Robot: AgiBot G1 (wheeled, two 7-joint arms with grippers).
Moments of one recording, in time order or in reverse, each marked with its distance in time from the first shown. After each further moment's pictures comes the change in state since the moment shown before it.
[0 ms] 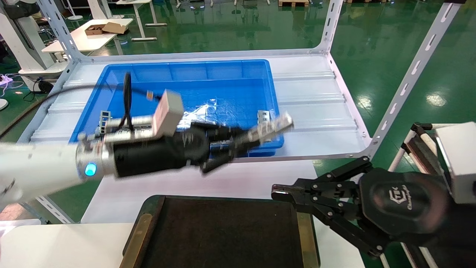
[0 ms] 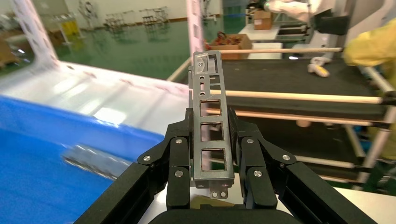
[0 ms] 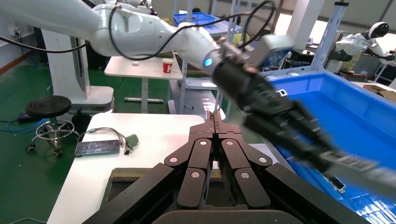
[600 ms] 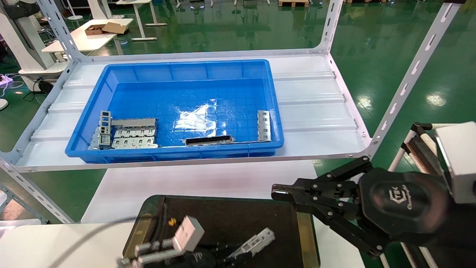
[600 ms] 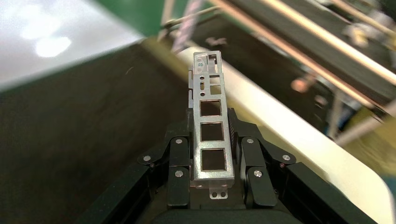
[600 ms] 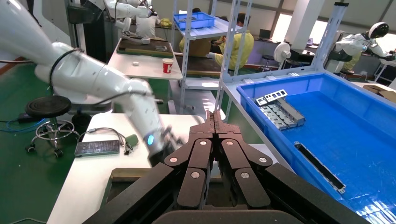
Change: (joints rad) left arm 0.534 -0.064 0.080 -0.437 0.085 -0.510 -0.383; right arm 0.000 0.000 0.000 0.000 0.000 0.000 0.000
